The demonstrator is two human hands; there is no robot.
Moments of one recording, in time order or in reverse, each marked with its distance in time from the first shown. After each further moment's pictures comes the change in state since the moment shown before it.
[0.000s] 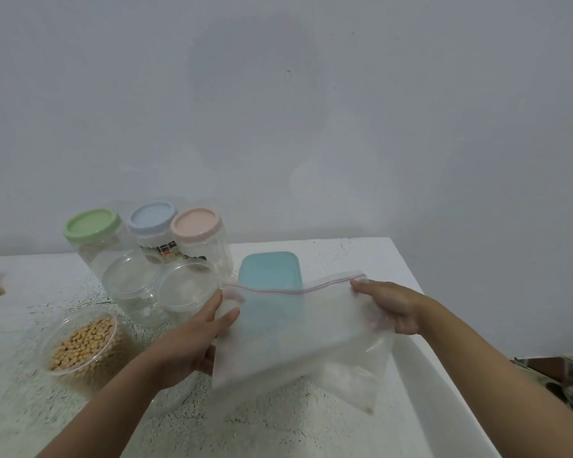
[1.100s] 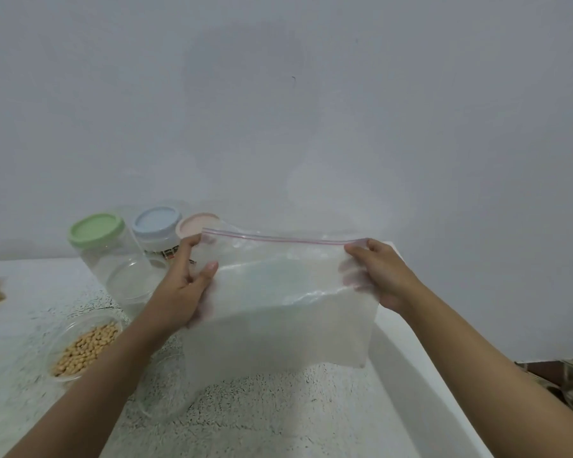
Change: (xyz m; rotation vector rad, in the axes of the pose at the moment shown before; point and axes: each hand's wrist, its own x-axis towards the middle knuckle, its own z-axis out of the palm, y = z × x) left_hand 0.011 0.037 -0.032 0.244 0.367 0.533; right_hand -0.019 -0.048 0.043 0.051 0.214 -0.443
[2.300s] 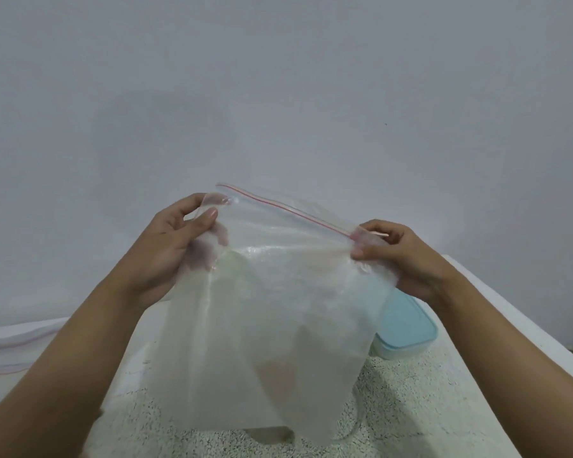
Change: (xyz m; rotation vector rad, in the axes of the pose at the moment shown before) left_hand 0.045 0.027 -0.281 -0.361 -0.273 0.240; right_hand -0.070 -0.086 0.235 0.135 -0.194 -0.340
